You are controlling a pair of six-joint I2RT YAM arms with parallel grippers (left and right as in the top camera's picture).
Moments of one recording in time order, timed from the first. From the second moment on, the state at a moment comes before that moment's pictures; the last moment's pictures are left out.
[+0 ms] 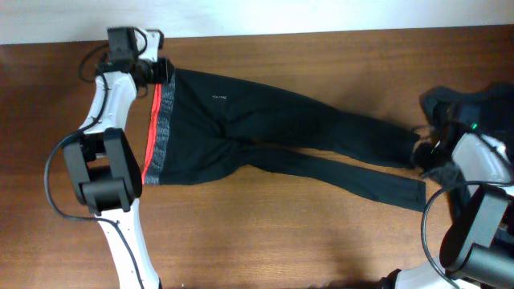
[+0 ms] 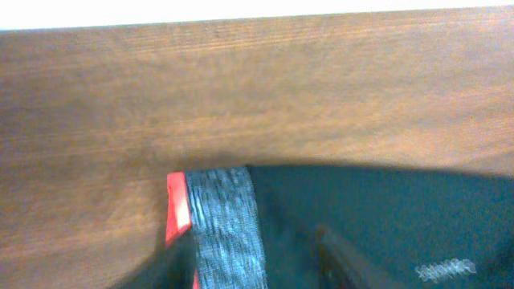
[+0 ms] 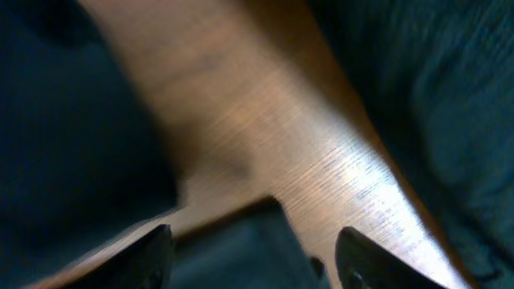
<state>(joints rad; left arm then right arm) 0.08 2.37 2.03 -0.55 0.31 0.12 -0.42 1.74 1.16 -0.85 0.08 0.28</state>
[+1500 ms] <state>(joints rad) 0.16 2.12 1.48 -1.24 -0.11 -0.12 -0.27 1.86 1.39 -1.12 -0.19 0.09</state>
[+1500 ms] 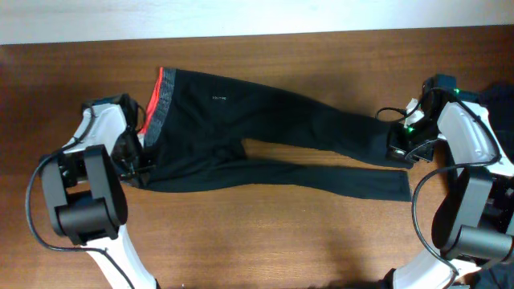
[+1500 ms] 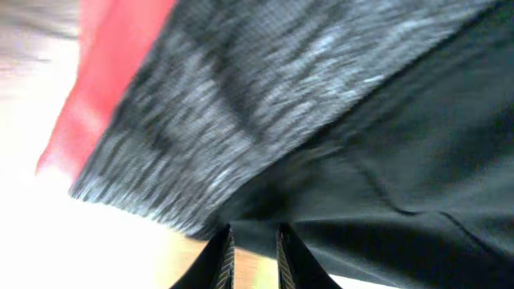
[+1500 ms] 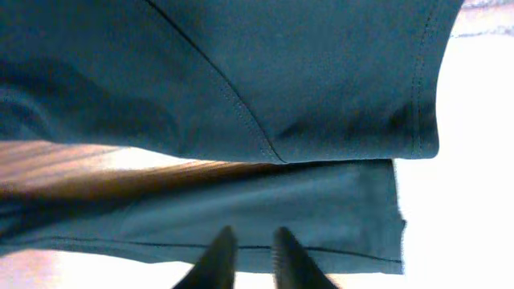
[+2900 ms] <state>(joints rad) 0.05 2.12 1.63 -1.15 0.00 -0.14 -0.40 1.86 1.20 -1.14 -0.33 0.00</state>
